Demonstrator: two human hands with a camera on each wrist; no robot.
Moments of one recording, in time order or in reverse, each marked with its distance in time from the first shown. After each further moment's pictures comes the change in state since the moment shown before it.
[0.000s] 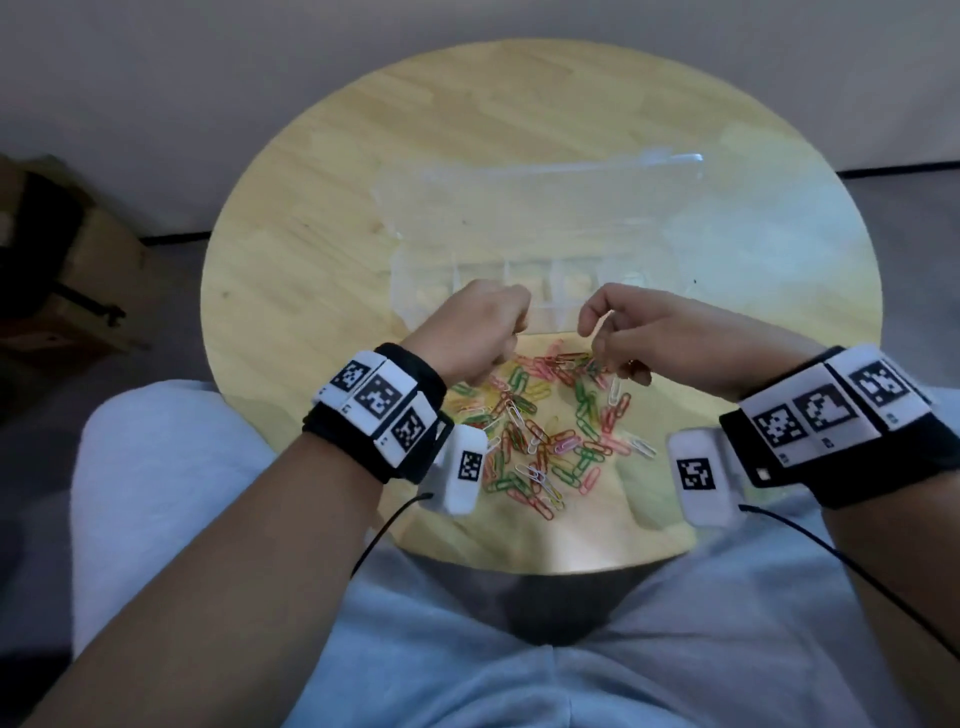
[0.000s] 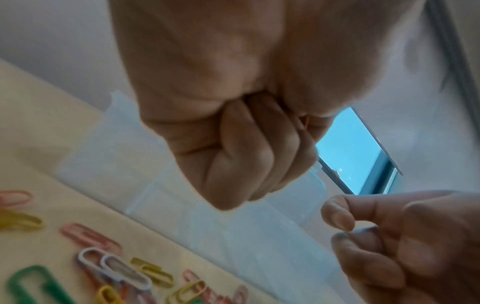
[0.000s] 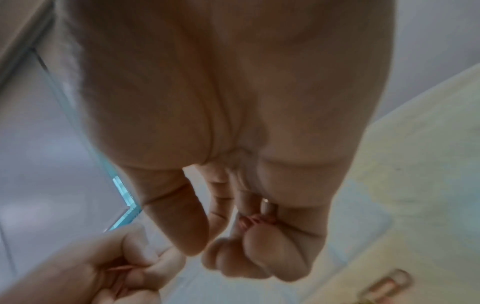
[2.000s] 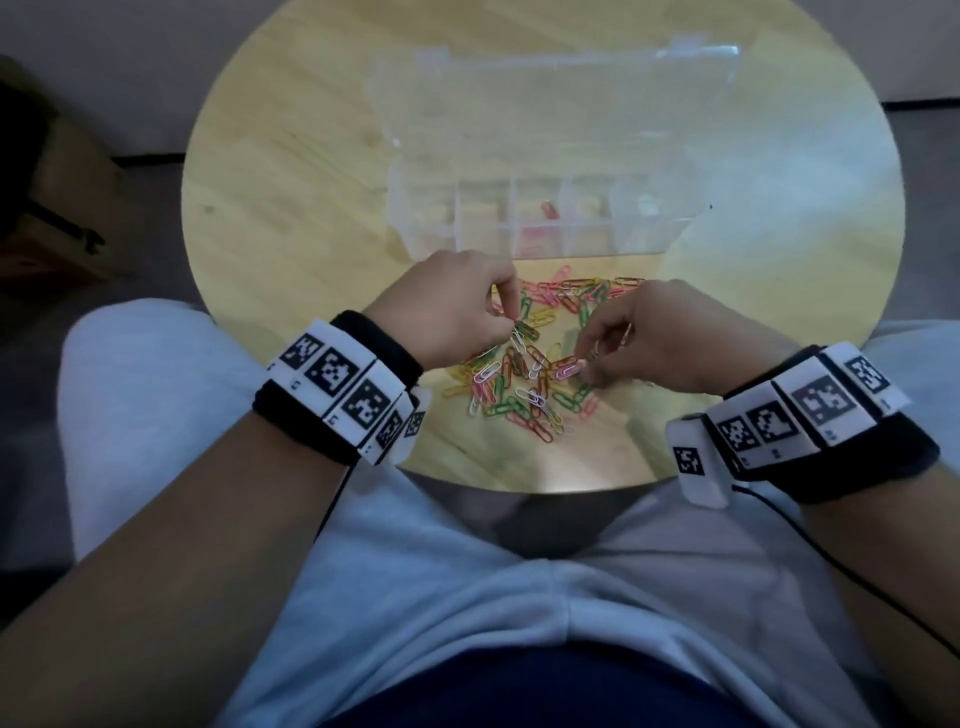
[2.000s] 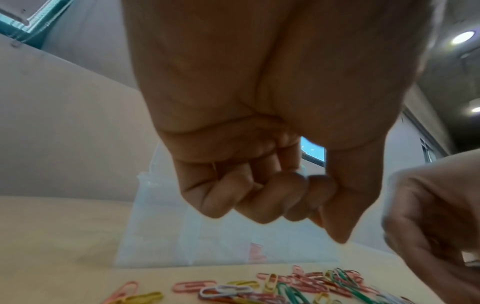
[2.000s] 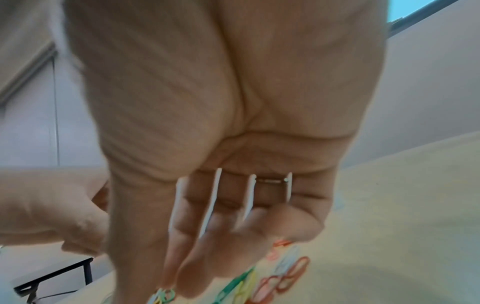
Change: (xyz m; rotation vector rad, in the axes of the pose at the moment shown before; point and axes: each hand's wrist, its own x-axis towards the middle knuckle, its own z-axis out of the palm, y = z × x) left_hand -0.032 -0.029 -0.001 0.715 0.048 0.136; right_hand -0.020 0.025 0.035 -0.523 0.037 0.000
